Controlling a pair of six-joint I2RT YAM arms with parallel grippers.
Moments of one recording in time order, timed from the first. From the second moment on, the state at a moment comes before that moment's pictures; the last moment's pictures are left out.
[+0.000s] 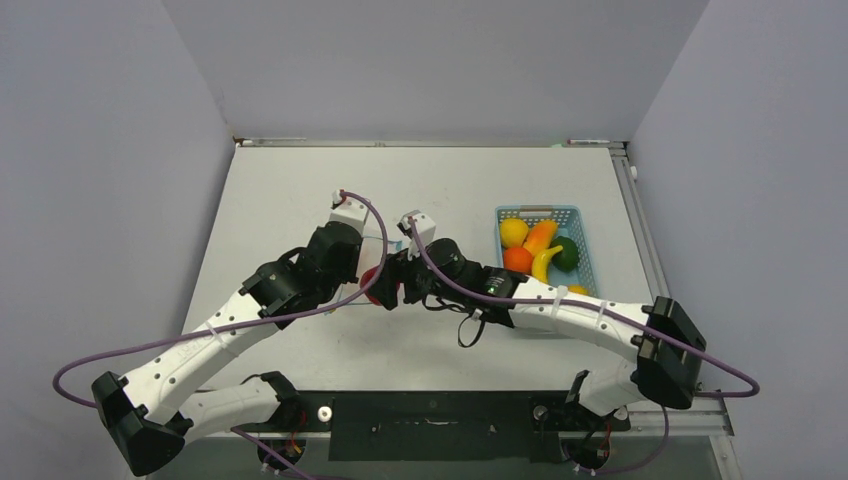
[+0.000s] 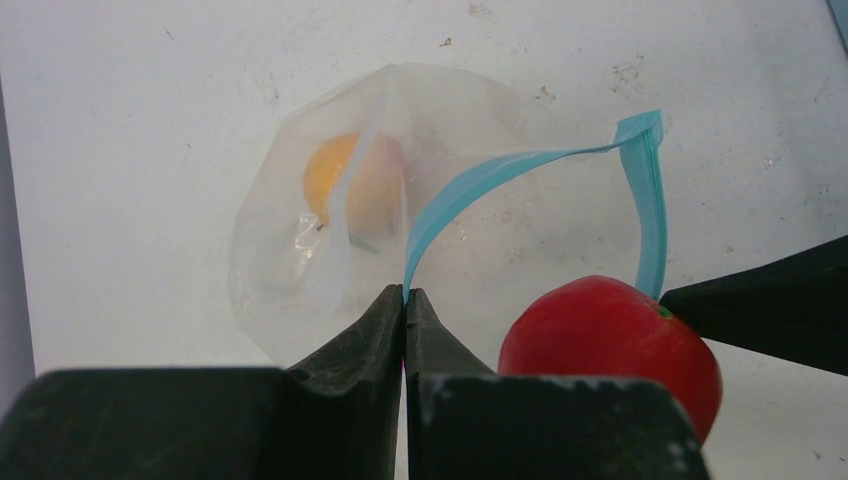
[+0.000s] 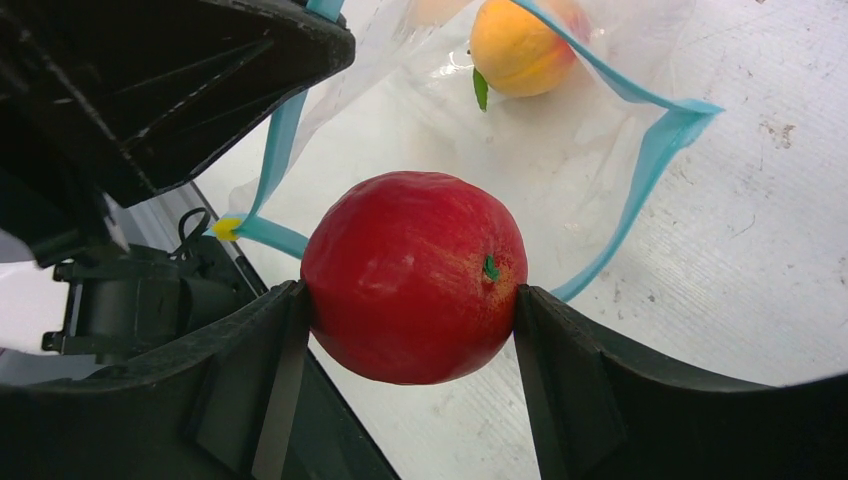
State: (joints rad) left arm -0.80 1.04 1.04 -0.69 -0.55 -0.26; right arm 1.05 1.39 1.01 -0.05 0.01 0.51
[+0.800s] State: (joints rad) left arm -0.80 1.03 1.04 -0.69 -0.54 -0.26; right arm 1.06 1.56 1.09 0.06 0.07 0.51
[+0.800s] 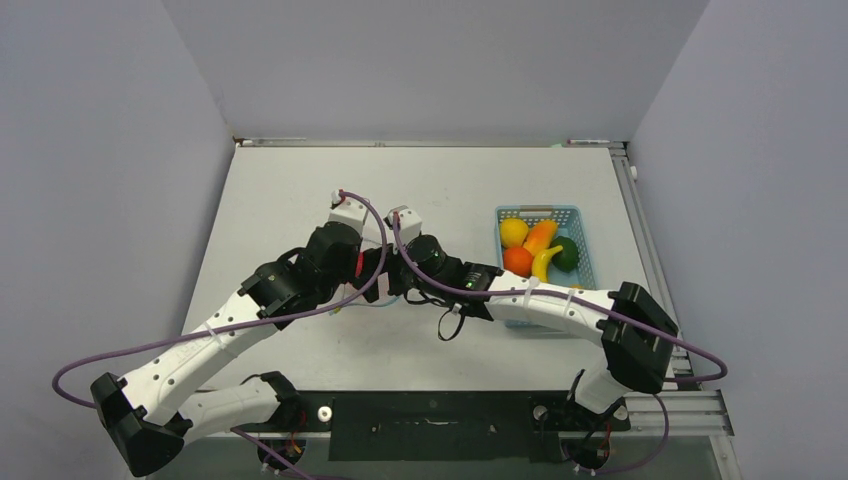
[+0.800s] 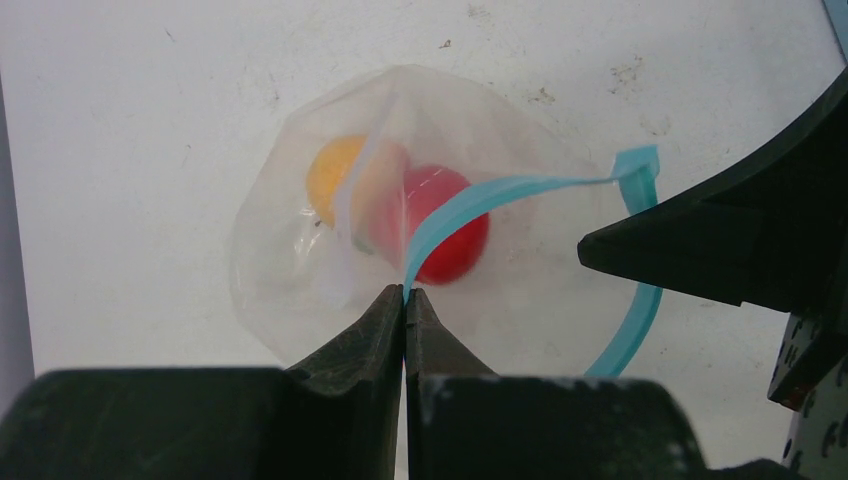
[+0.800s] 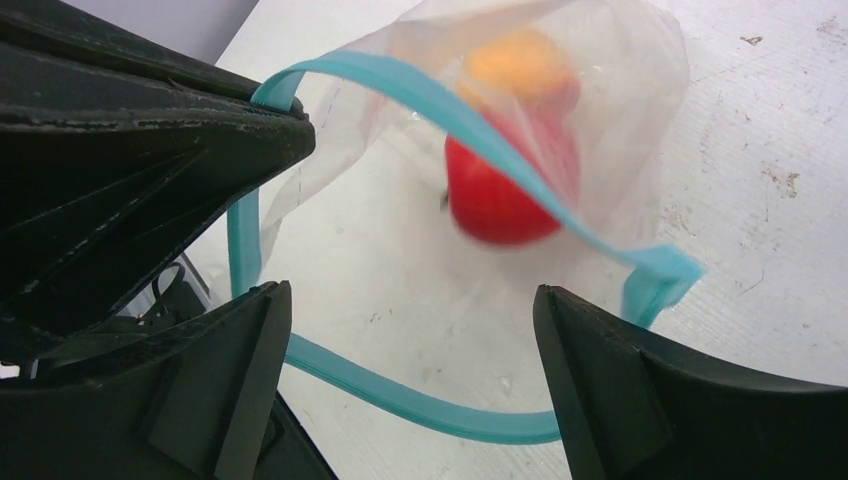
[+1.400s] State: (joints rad) left arm -0.80 1.03 1.04 -0.69 -0.54 -0.26; right arm 1.06 1.36 1.09 -0.06 0.20 0.49
